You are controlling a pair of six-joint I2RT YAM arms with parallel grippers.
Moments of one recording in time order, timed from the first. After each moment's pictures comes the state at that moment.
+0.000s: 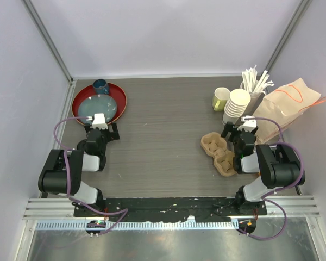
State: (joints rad) left arm -0.06 1.50 0.28 1.00 -0.12 -0.03; right arm 0.01 1.54 0.21 1.15 0.18 0.09
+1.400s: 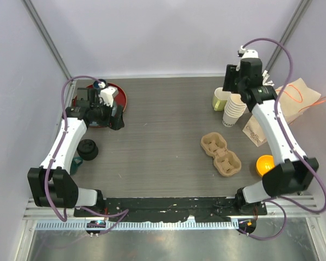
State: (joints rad) left arm -0.05 1.35 1.19 -0.71 0.39 0.24; right arm 0.16 1.39 1.49 -0.49 0.21 0.12
